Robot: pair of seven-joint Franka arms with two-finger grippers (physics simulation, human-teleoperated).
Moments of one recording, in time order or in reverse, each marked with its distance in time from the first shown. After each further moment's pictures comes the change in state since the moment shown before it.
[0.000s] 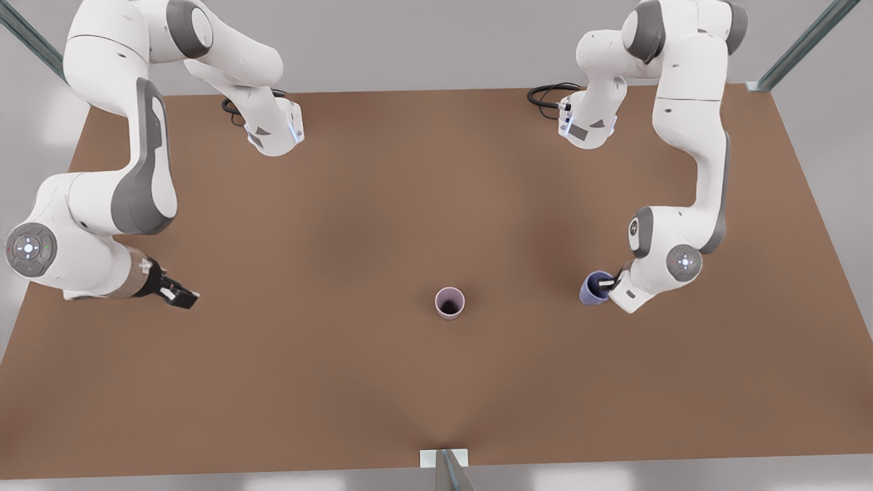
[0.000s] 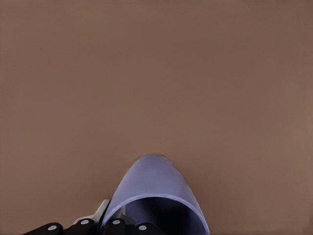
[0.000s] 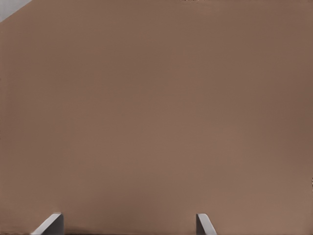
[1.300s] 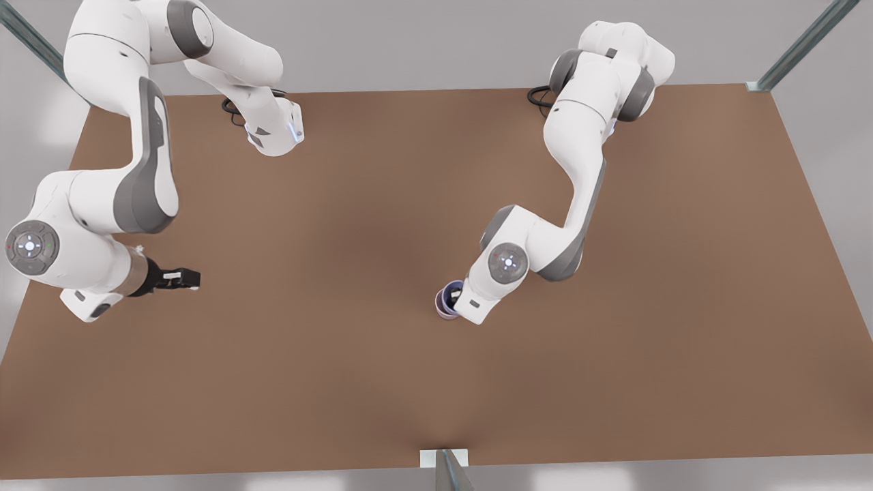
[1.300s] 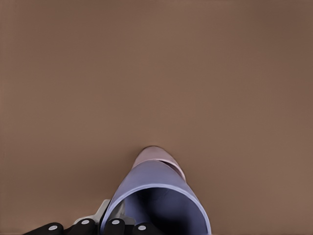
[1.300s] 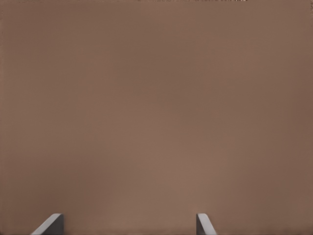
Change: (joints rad) left arm -0.415 0.413 -0.006 0.855 -0.124 -0.364 -0.690; right arm 0.000 0.006 0.007 0.025 -0.035 -0.016 -0.614
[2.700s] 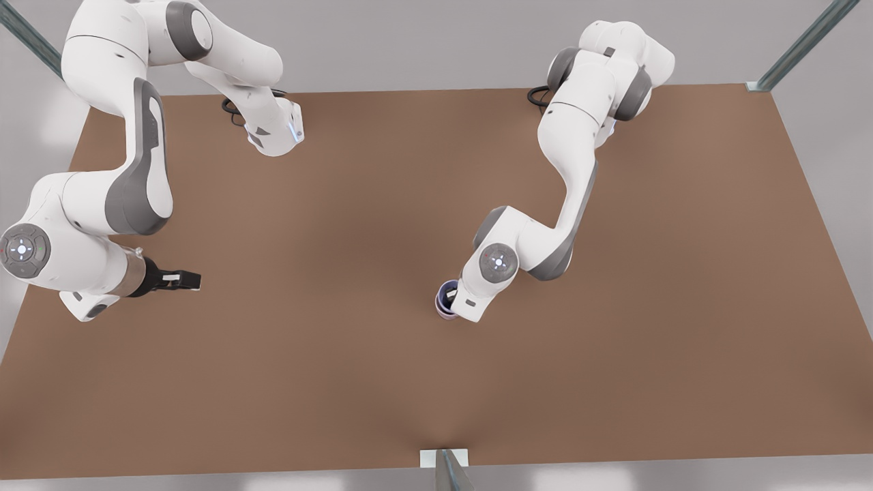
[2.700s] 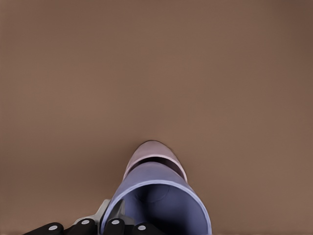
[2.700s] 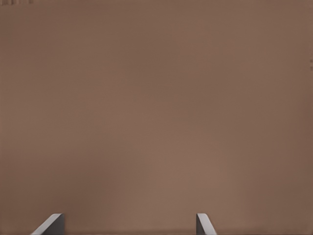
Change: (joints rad) left arm -0.020 0.000 -0.005 -0.054 -0.003 0.036 -0.119; right arm -0.005 0.008 -0.005 0.010 0.037 -0.016 0.066
